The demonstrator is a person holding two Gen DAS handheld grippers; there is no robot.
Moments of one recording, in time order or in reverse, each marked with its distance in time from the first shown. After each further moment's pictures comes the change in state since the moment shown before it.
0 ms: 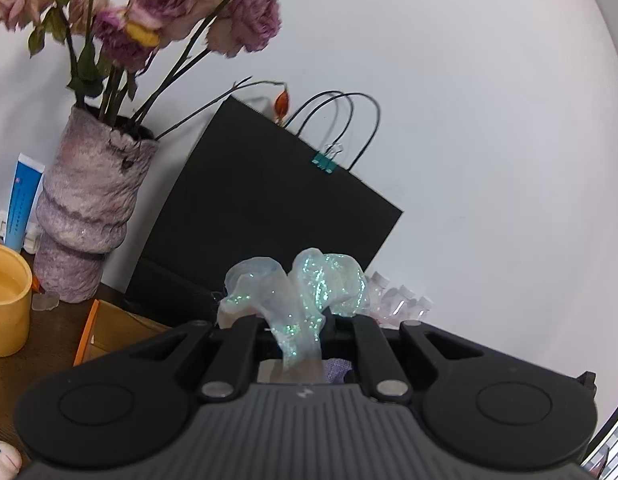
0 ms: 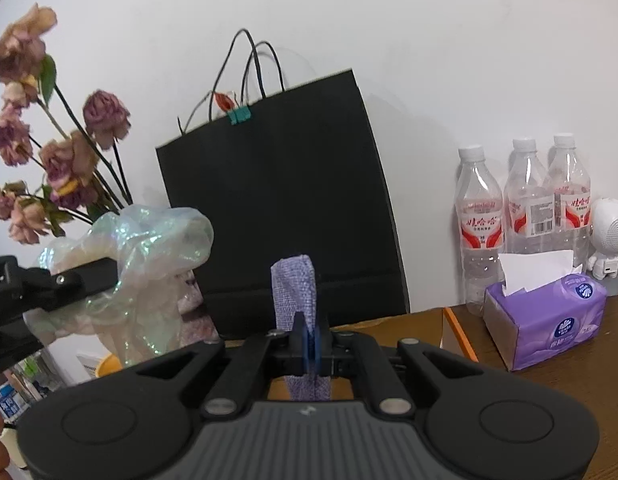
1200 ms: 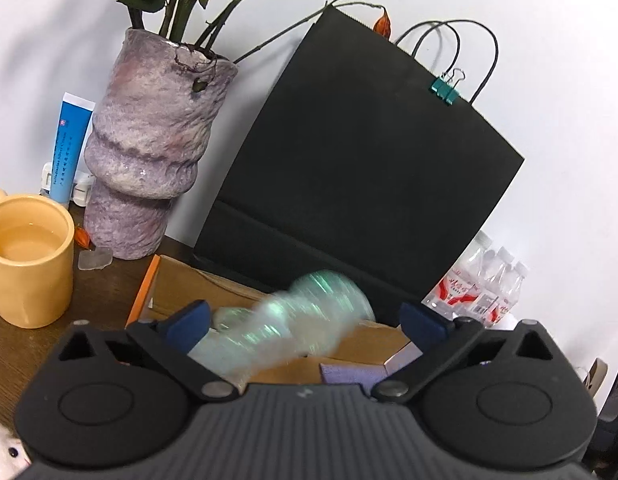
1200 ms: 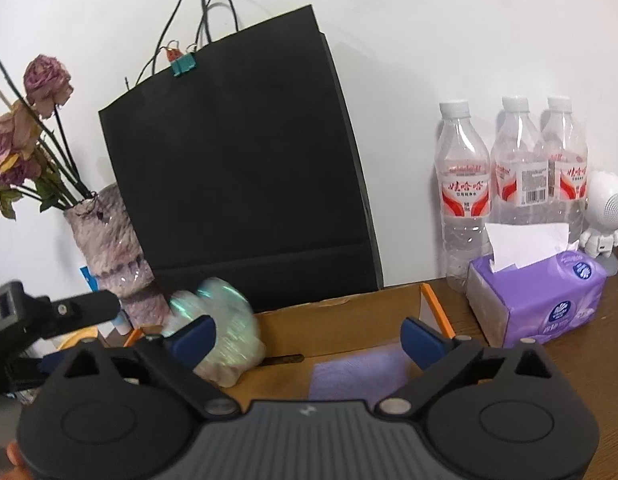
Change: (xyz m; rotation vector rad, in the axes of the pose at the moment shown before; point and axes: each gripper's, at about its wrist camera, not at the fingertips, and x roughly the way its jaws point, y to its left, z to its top) left arm 0.051 0.041 -0.017 -0.029 0.126 0.229; right arm 0.042 -0.017 0.003 0.004 0.108 -0.082
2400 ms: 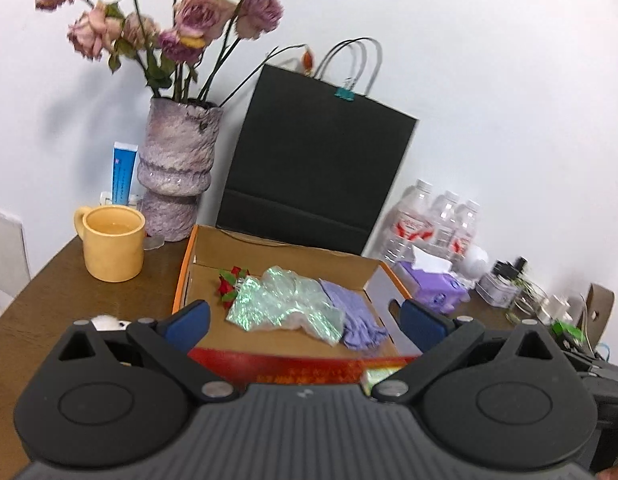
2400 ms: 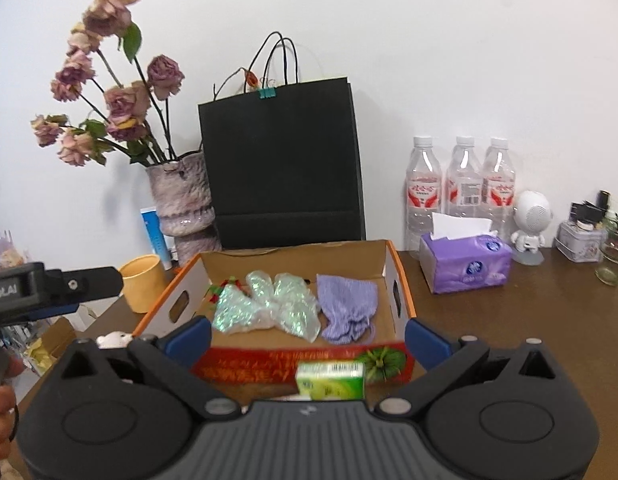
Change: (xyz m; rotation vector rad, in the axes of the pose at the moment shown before) left arm -0.190 -0.061 -0.074 0.217 -0.018 0.050; right arm -0.210 0.028 -0.067 -0.114 -0.003 -0.015
